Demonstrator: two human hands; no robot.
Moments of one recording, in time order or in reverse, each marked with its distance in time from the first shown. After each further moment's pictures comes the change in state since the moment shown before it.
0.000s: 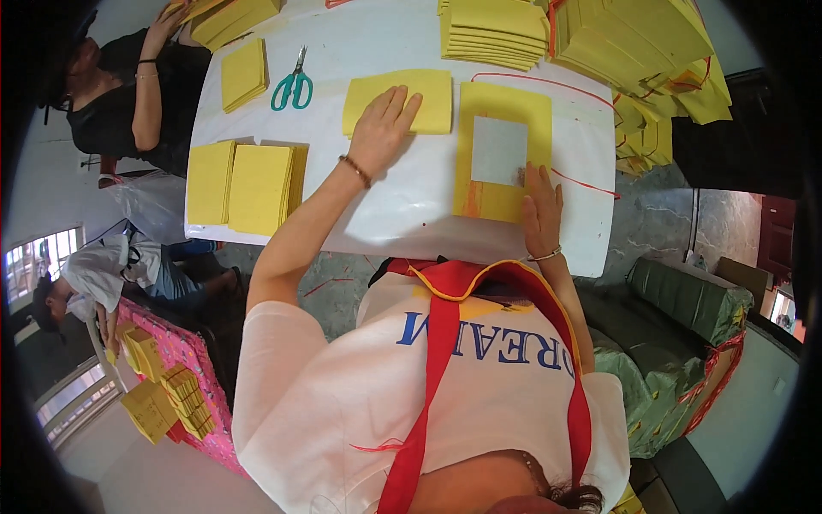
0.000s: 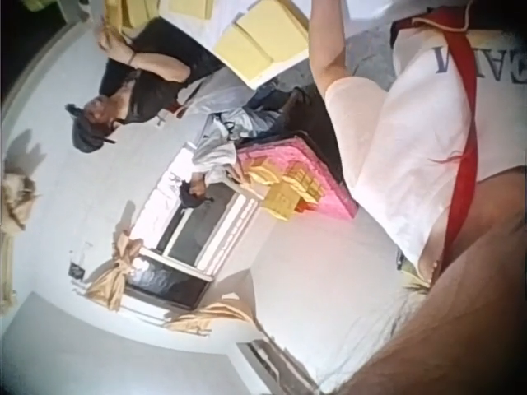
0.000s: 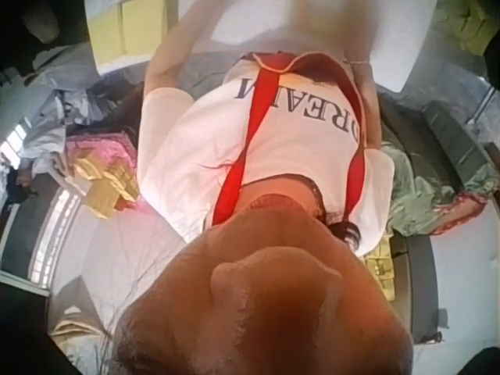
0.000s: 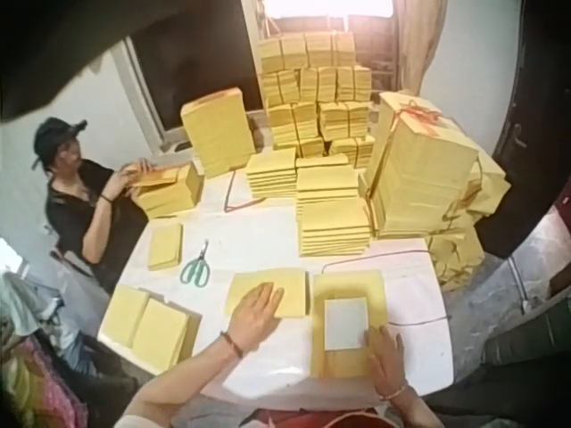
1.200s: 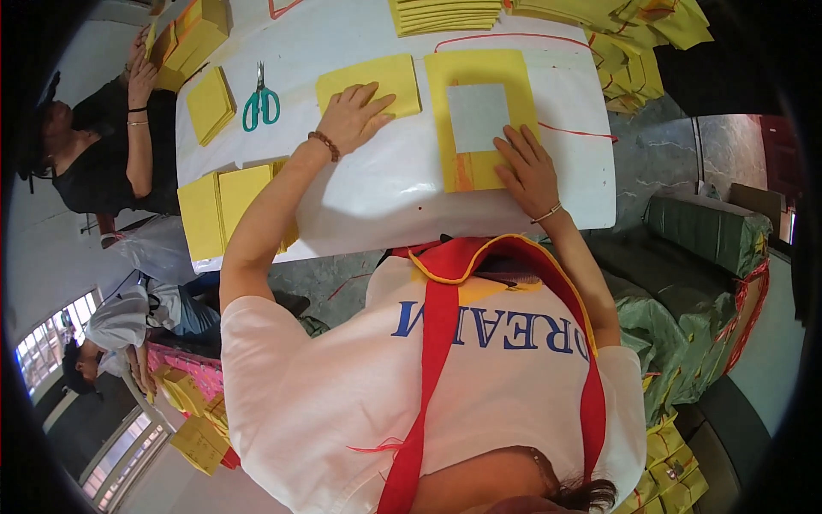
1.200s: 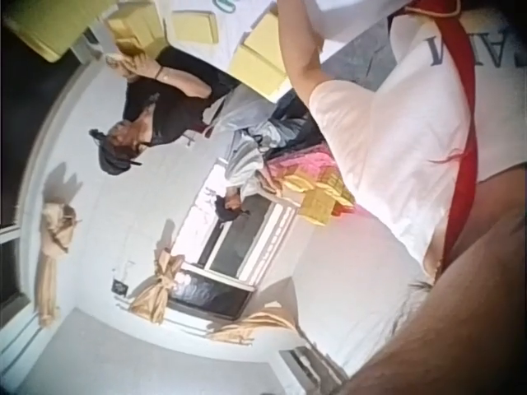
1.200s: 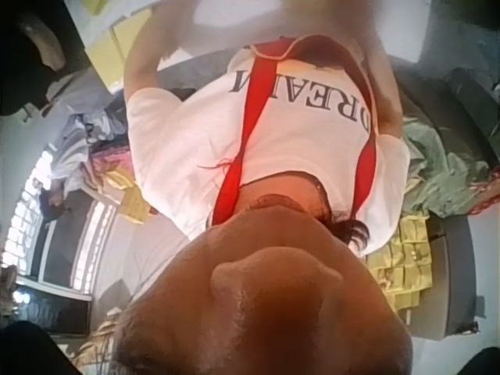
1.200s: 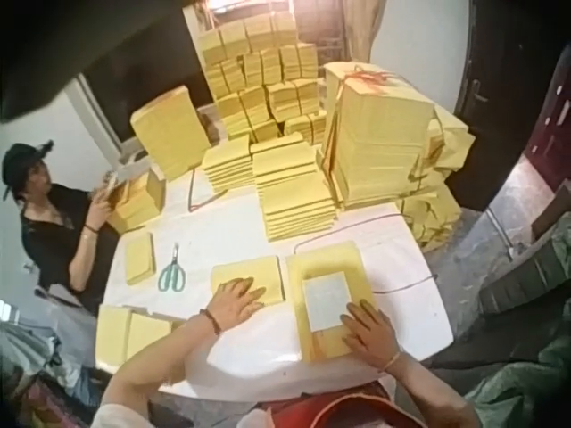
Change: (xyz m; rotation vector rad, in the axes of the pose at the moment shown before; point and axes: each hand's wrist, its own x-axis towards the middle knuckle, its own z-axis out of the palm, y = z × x) left_hand 0.000 -0.040 0.027 -0.174 -0.417 0.129; right_hand -0.001 0.005 0.009 -0.338 -0.011 -0.110
